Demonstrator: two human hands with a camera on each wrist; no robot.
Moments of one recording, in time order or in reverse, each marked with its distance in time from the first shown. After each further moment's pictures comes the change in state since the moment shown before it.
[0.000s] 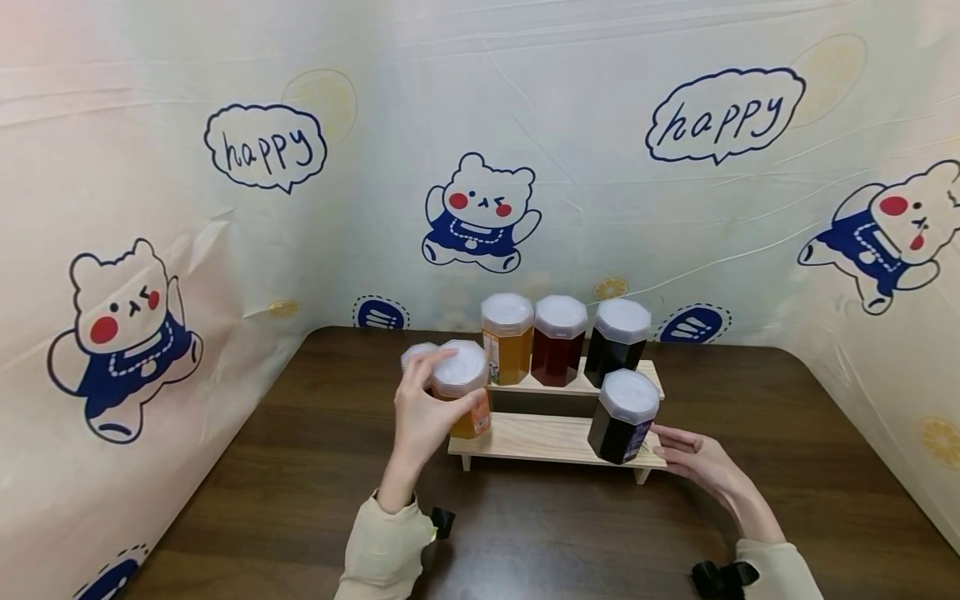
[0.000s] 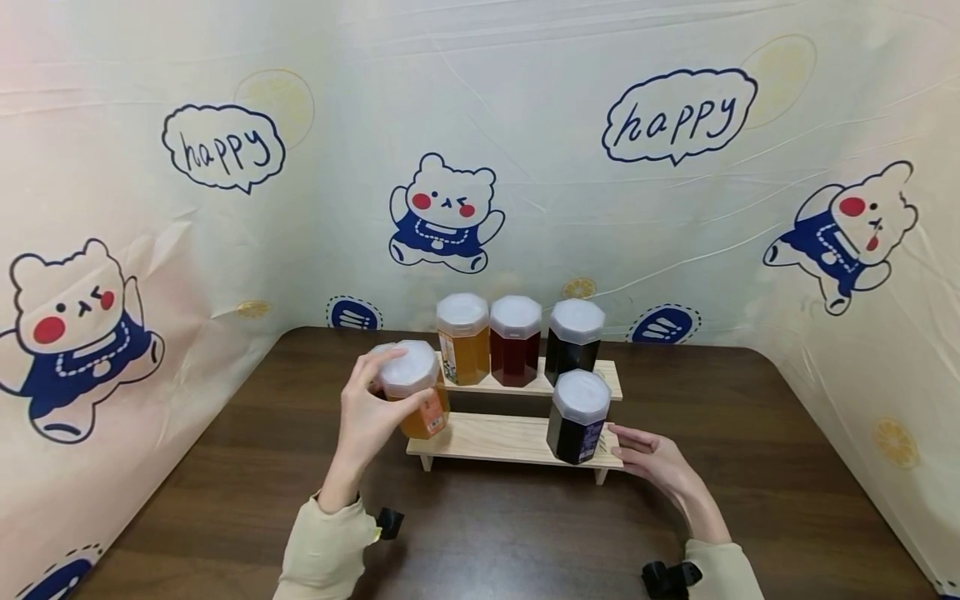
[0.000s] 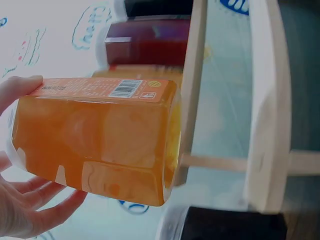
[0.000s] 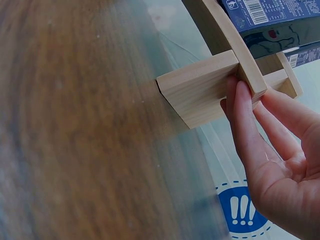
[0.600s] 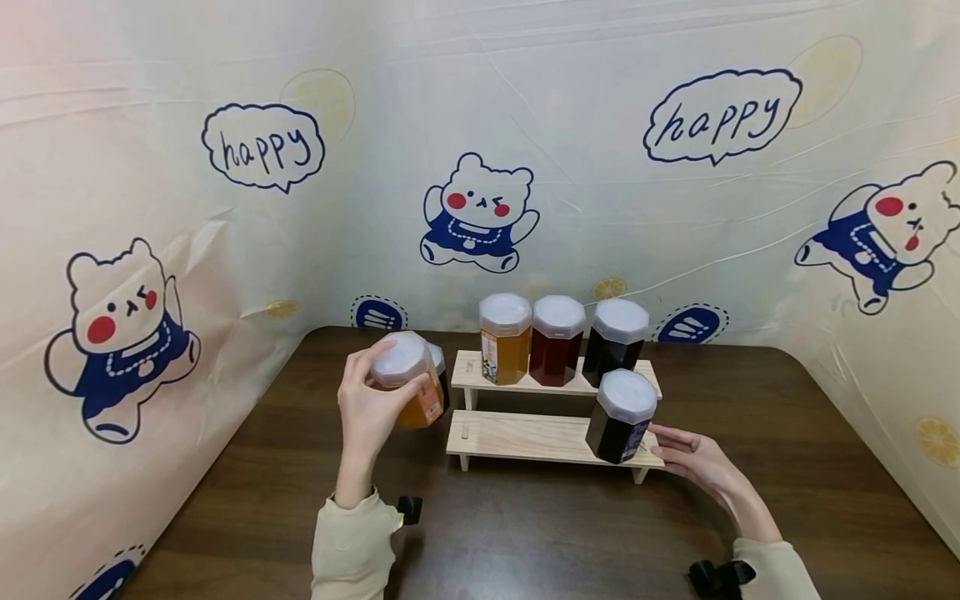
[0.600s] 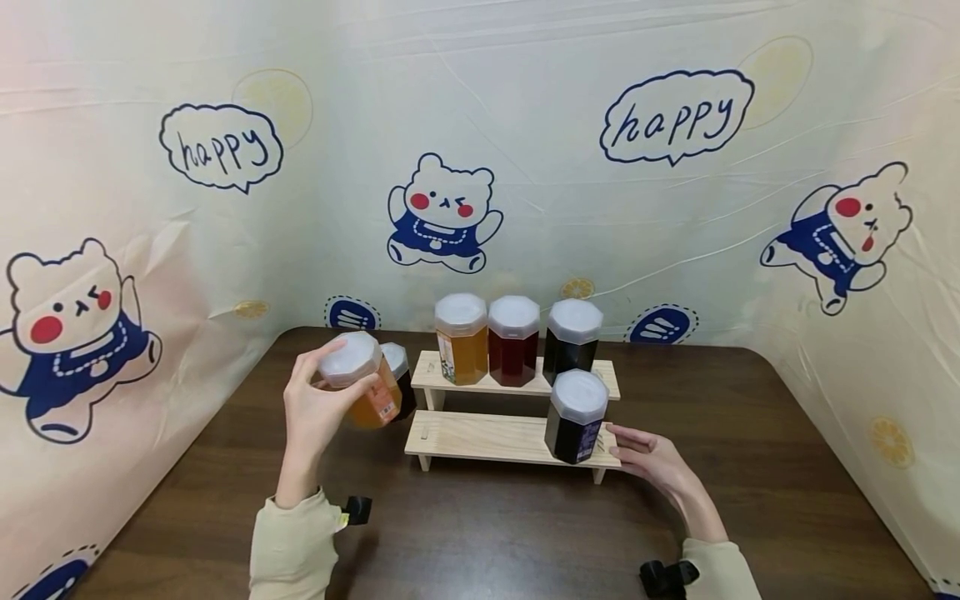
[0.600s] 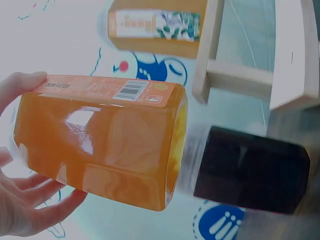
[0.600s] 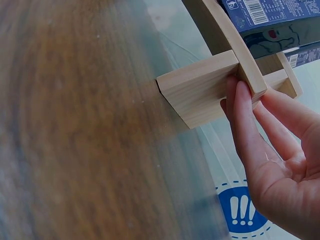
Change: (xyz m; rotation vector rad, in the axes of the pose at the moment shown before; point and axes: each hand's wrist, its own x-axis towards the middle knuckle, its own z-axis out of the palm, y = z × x) left_hand 0.012 -0.016 -0.047 0.069 0.136 -0.121; right_hand 0.000 0.003 -0.002 0.071 -0.036 -0.034
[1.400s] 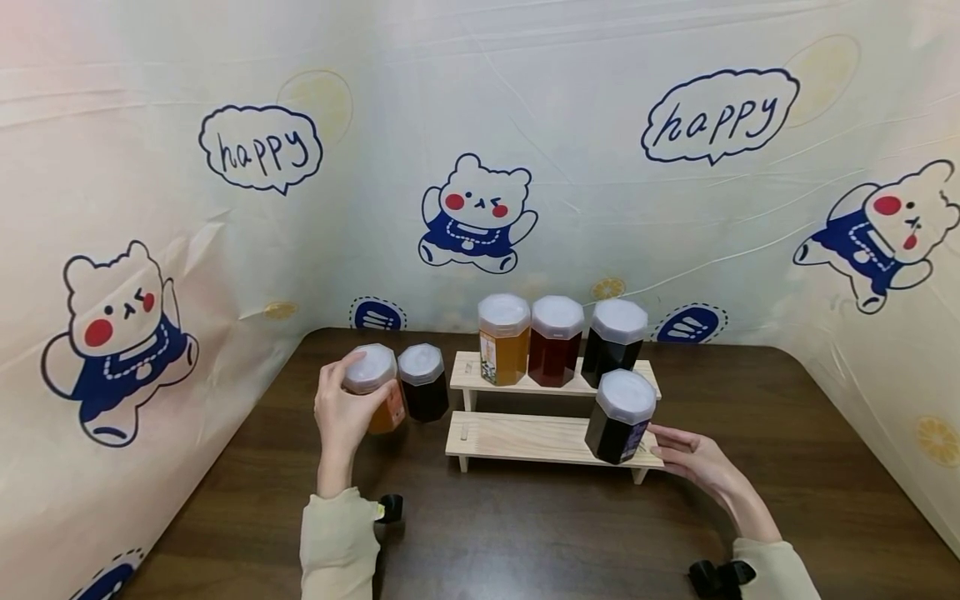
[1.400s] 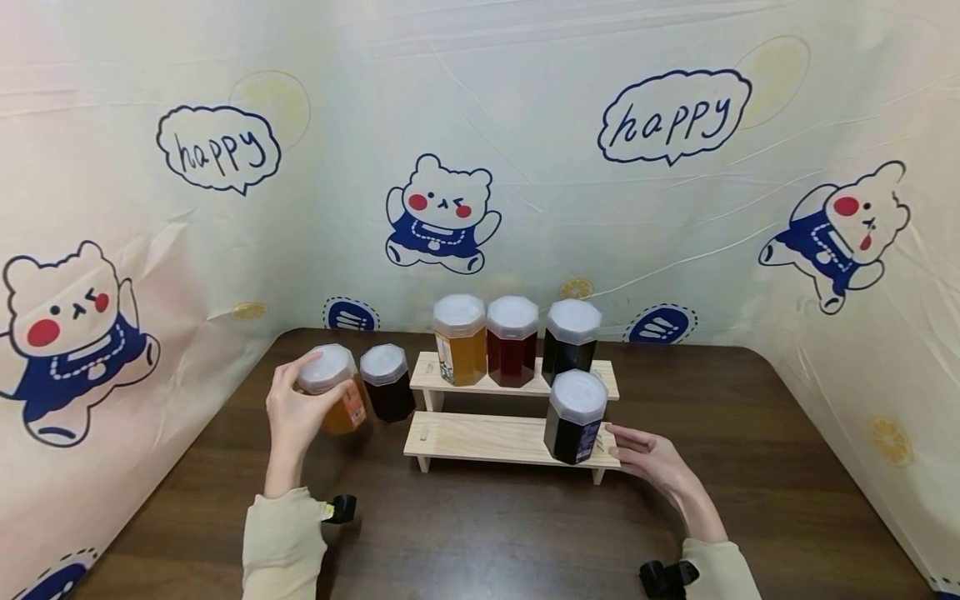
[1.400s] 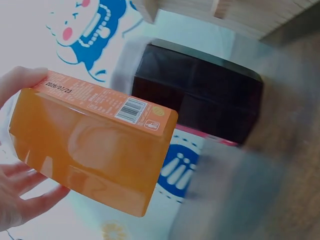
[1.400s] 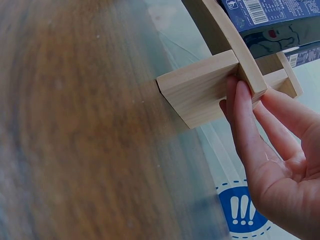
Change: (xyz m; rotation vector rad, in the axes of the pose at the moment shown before) left_hand 0.013 -0.063 -0.015 0.222 0.099 -0.002; right_hand -0.001 -0.002 0.001 0.019 -0.012 -0.002
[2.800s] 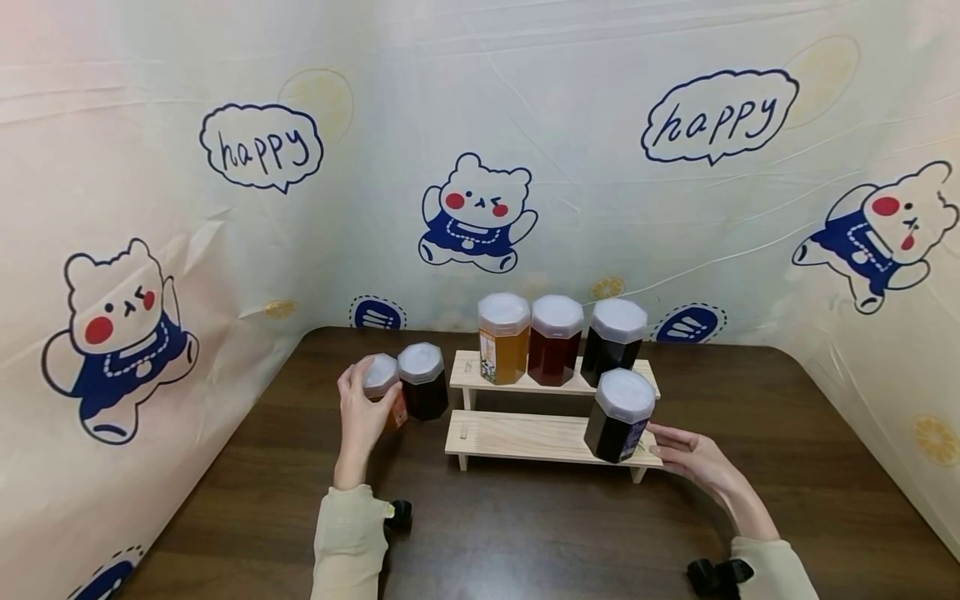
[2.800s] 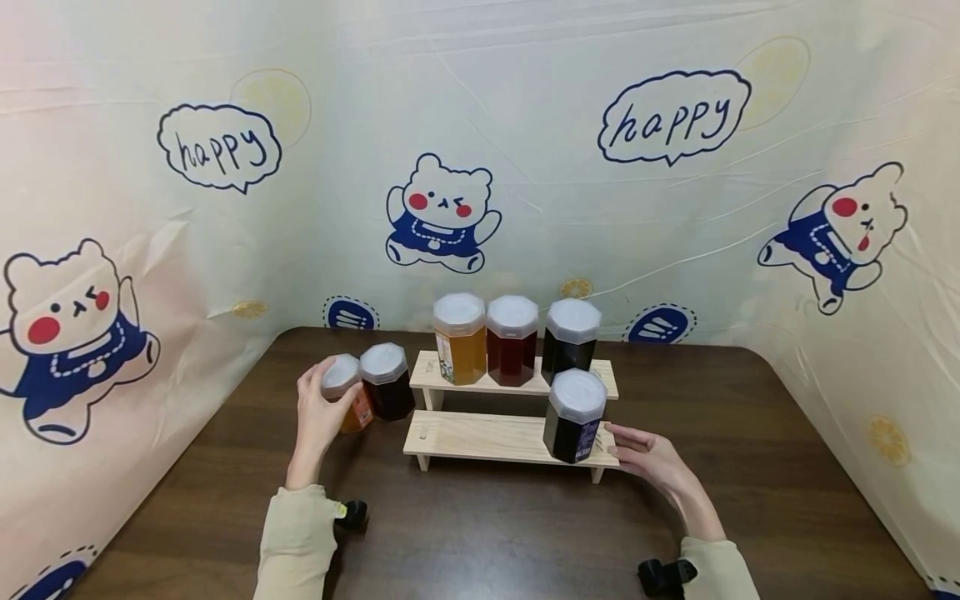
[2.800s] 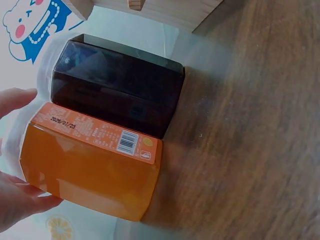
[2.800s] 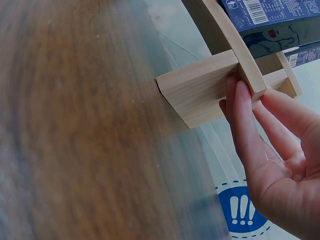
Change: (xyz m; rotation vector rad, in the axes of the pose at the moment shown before) left_hand -0.007 -0.034 0.030 -0.036 -0.138 -0.067; right_hand 0.000 0.000 0.001 -0.015 0.028 0.019
